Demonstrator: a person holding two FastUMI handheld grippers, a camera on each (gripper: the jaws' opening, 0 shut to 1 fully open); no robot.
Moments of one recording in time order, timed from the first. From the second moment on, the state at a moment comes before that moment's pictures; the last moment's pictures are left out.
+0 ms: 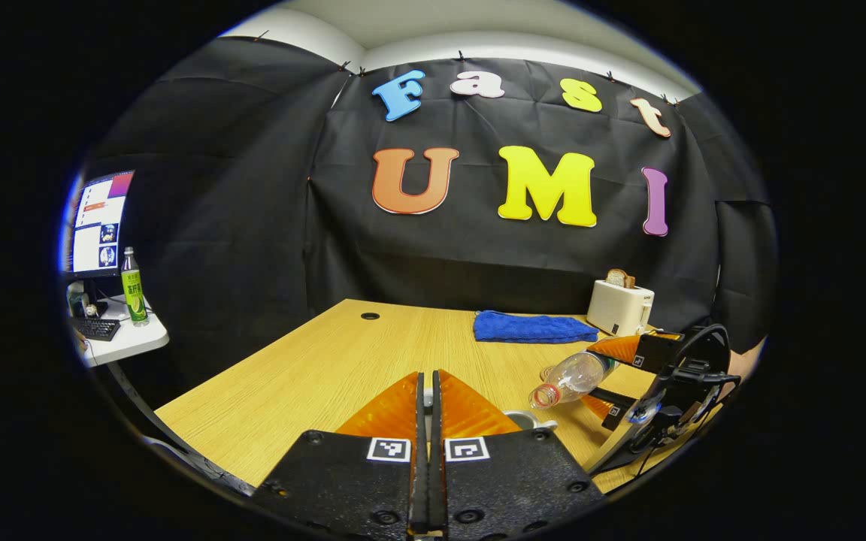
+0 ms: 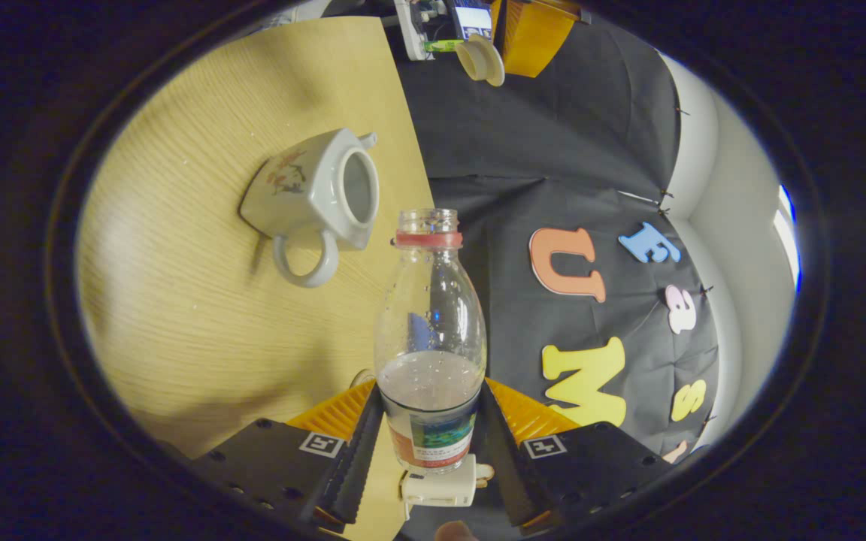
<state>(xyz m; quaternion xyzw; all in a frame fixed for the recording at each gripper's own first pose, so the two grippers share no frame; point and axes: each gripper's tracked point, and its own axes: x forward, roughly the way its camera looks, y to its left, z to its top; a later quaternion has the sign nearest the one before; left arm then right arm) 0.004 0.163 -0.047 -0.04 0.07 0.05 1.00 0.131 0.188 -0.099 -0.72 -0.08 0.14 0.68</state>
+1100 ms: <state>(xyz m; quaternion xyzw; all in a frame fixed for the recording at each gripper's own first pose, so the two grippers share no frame) -0.004 0.172 -0.039 -0.03 0.06 0.06 1.00 0.130 0.218 -0.063 -0.81 -0.18 0.10 0.55</state>
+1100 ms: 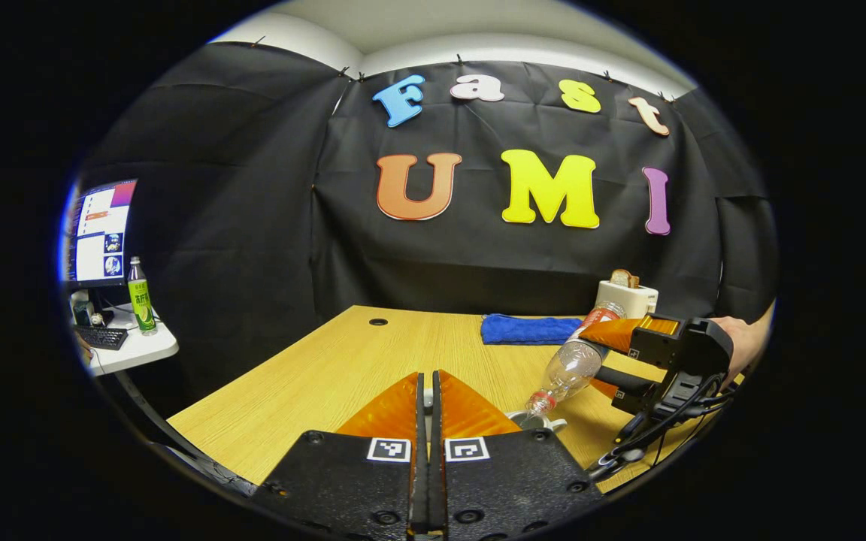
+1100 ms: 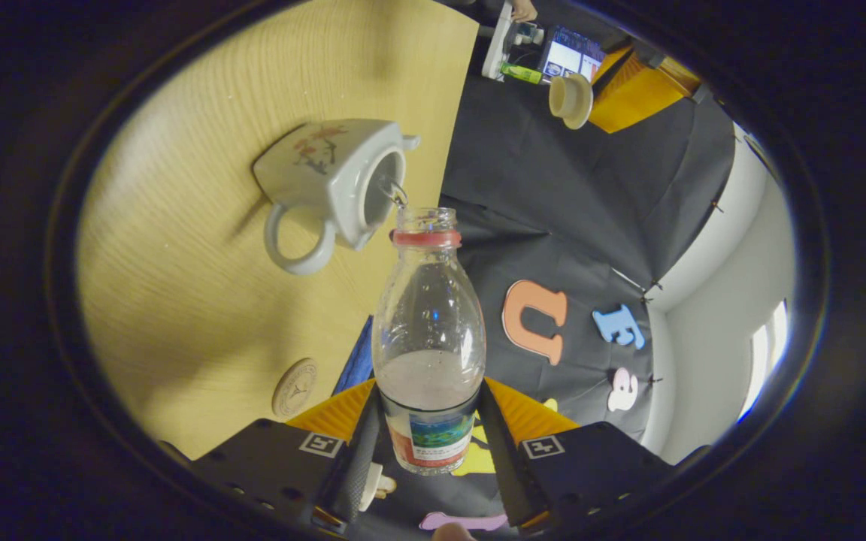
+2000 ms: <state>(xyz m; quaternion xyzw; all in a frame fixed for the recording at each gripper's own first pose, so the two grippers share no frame) -0.005 0.172 -0.036 -0.03 0.05 0.05 1.00 0.127 0.223 -0.049 -0.83 -0.20 0.09 0.51</state>
